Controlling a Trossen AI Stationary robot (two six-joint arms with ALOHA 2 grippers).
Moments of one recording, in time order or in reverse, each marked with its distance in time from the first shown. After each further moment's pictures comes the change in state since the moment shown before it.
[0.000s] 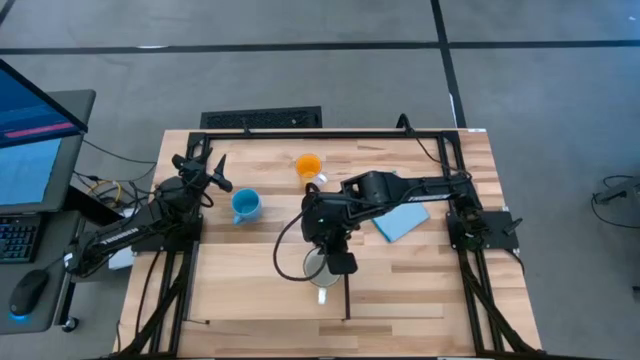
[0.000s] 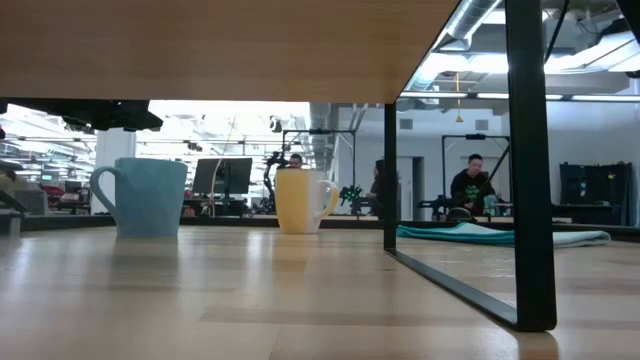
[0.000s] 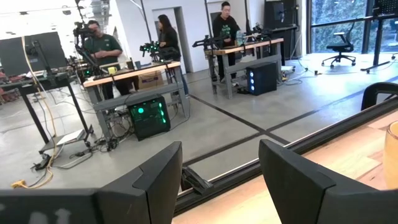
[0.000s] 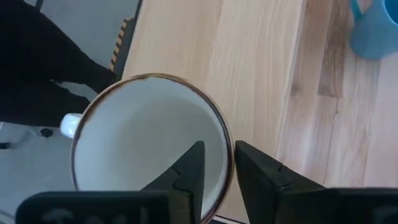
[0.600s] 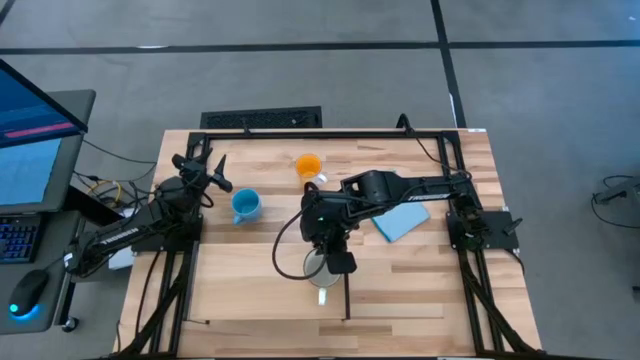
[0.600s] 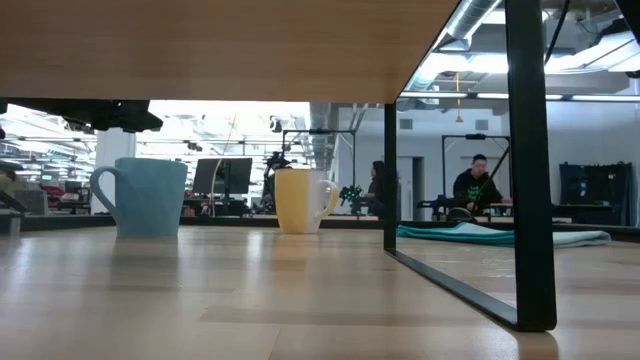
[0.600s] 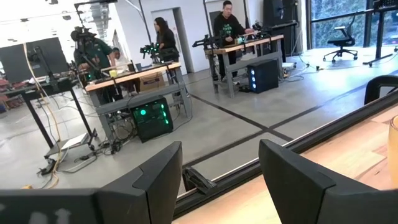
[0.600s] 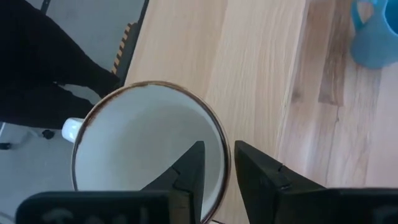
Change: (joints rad) left arm 0.000 0.002 0.000 0.000 0.000 0.035; right arm -0.006 -0.001 0.000 0.021 -0.010 -0.017
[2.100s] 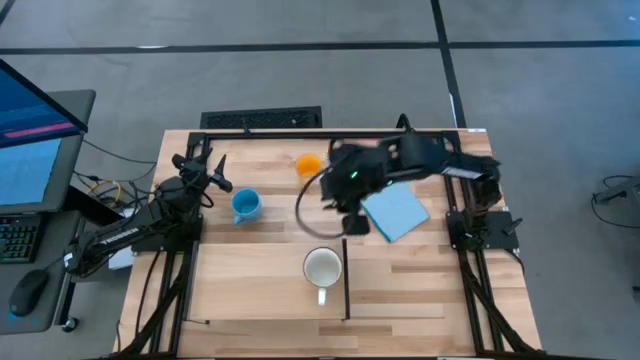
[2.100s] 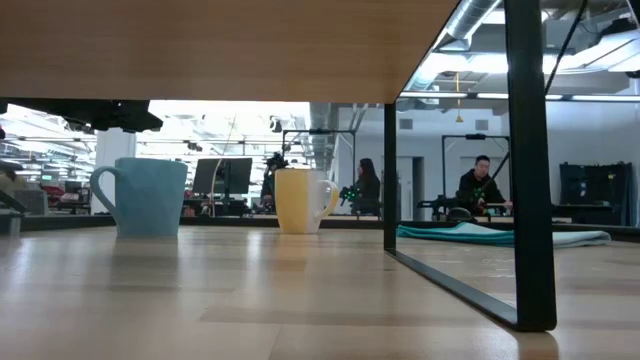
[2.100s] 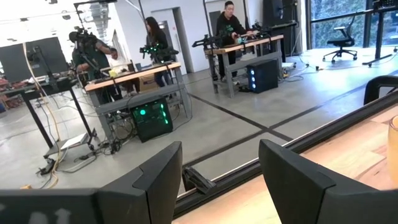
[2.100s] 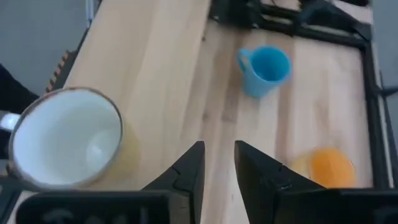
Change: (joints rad) left arm 0.000 0.000 0.000 0.000 0.001 -0.002; right arm -0.100 -0.175 0.002 -0.008 0.192 -0.153
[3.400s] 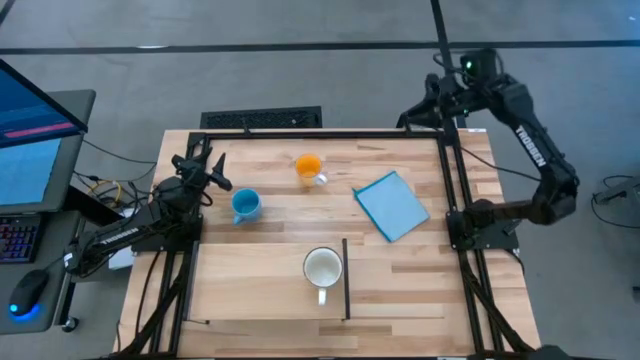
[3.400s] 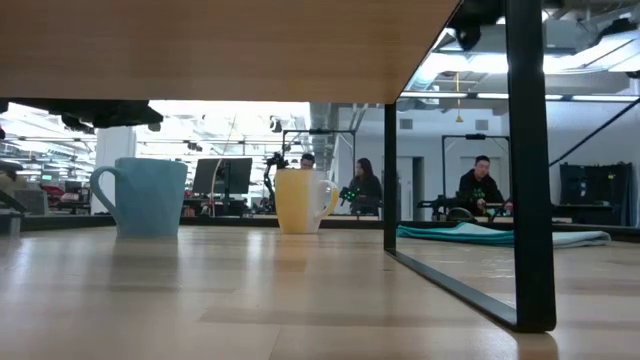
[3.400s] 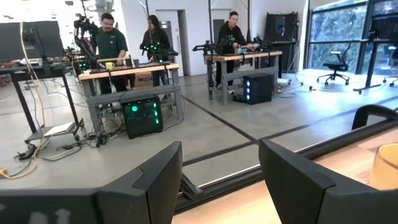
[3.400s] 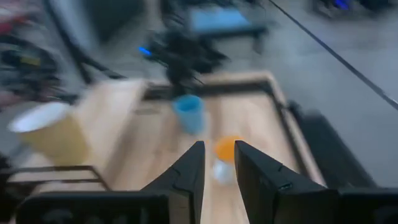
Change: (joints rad) left arm 0.000 0.000 0.000 0.044 -0.001 -0.114; right arm -1.211 -0.666 -0.932 0.381 -1.117 -0.465
